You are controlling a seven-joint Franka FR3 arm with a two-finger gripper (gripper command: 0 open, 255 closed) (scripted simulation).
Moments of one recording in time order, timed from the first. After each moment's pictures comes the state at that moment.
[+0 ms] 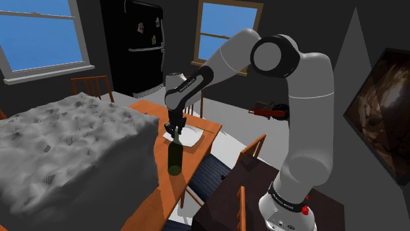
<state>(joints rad) 0.02 0.40 0.01 -2.02 -0.05 2.36 0.12</state>
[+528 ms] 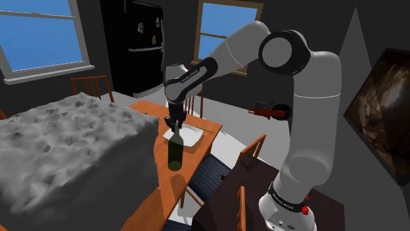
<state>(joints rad) 0.02 0.33 0.01 -2.00 -0.05 2.28 0.12</state>
